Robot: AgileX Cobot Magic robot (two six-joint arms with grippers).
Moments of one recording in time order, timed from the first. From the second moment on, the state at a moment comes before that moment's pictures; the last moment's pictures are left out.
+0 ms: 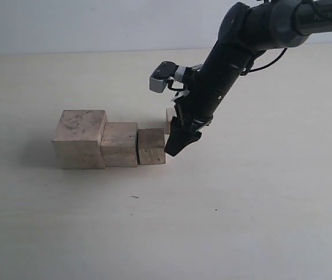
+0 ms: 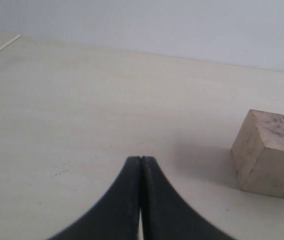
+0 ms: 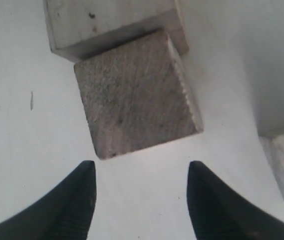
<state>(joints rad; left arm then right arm) 0.06 0.01 0.00 -0.06 0.37 -0.03 0.55 2.22 -1.56 0.60 1.07 -1.14</state>
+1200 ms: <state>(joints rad) 0.06 0.01 0.00 -0.06 0.37 -0.03 0.55 2.25 -1.56 0.73 1.07 -1.22</state>
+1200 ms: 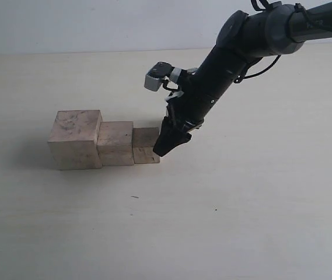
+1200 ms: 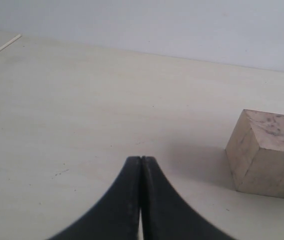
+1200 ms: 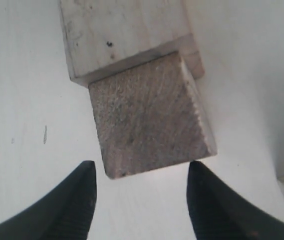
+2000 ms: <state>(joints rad) 0.06 0.01 0.00 -0.06 0.37 -0.03 0.55 2.02 -1.56 0.55 0.78 -0.51</state>
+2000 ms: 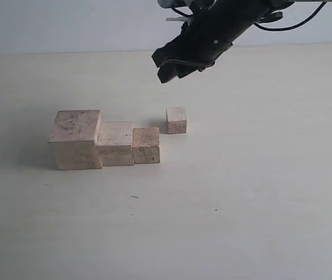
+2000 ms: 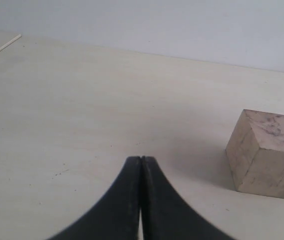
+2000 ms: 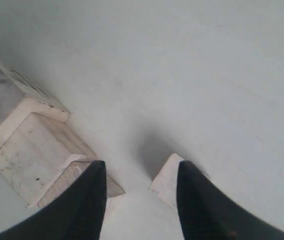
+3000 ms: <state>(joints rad) 0.06 0.01 0.00 -0.06 0.37 -0.03 0.66 2.15 -1.56 0.06 0.67 0.18</state>
